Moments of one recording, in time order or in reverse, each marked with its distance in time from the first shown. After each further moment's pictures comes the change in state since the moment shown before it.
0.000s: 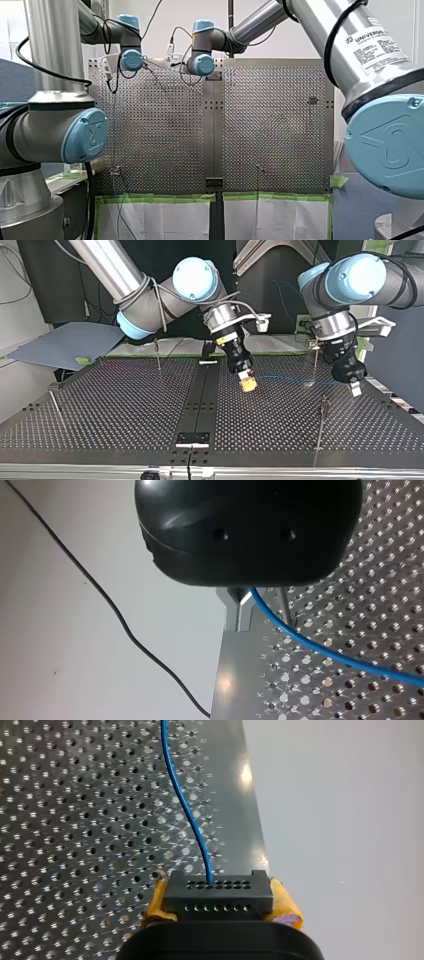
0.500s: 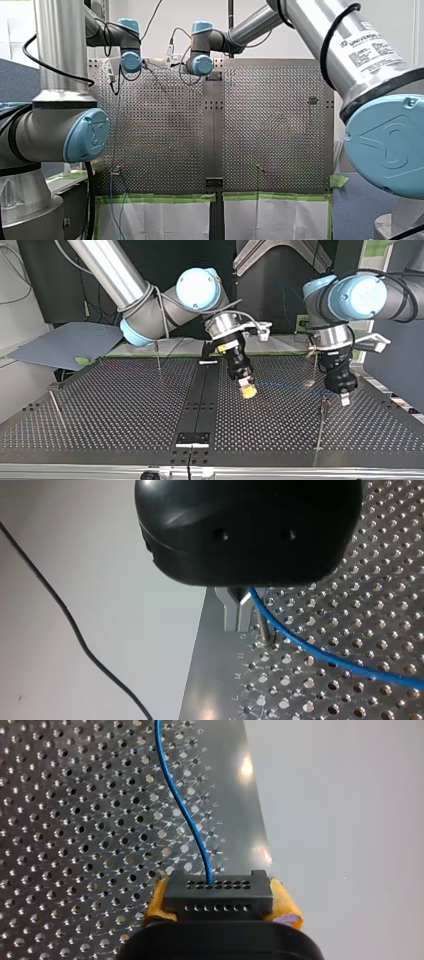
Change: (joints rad) left arm 0.033 -0.060 0.044 -0.030 0.140 -0.020; right arm -0.007 0.045 -0.068 0.029 0.012 0.000
